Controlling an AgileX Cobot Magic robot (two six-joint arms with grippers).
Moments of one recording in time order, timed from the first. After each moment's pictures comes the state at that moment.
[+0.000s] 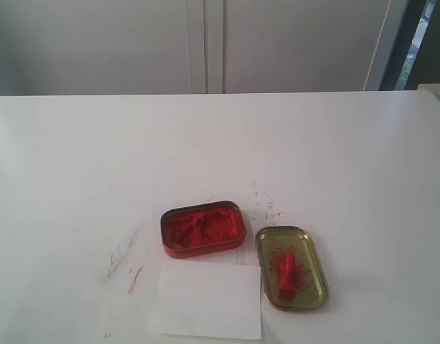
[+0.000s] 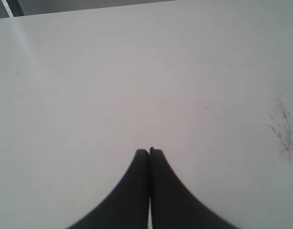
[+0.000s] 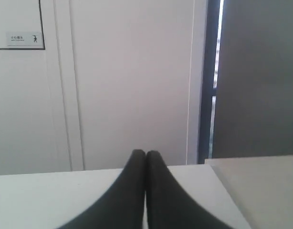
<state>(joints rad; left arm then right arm) -0.05 0.00 0.02 -0.10 0.39 0.15 -0.04 0.34 -0.48 -0.03 0.17 0.10</state>
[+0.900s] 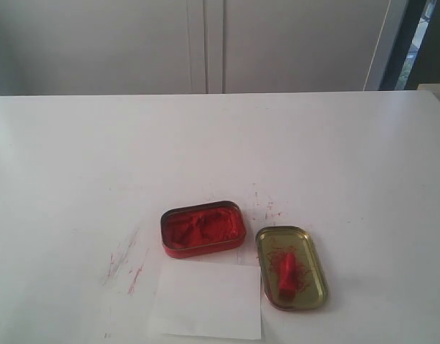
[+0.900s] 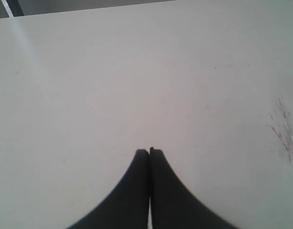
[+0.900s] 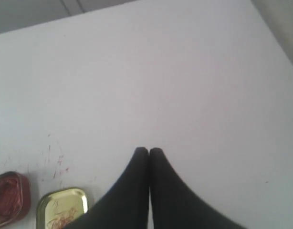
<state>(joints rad) -0.05 0.00 0.02 -0.10 0.39 0.15 -0.04 0.99 -0.90 0.11 0.69 0.10</state>
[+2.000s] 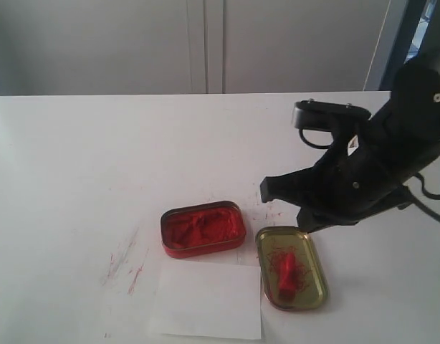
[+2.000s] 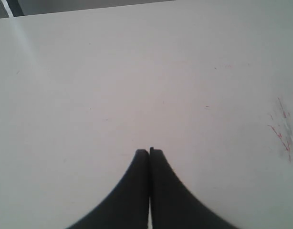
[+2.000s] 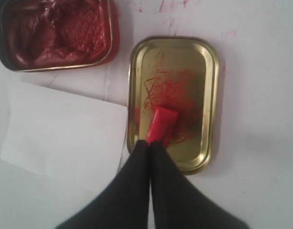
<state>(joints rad) -0.05 0.00 0.02 -0.10 0.39 0.15 0.48 1.46 -0.95 0.18 0.78 0.25</state>
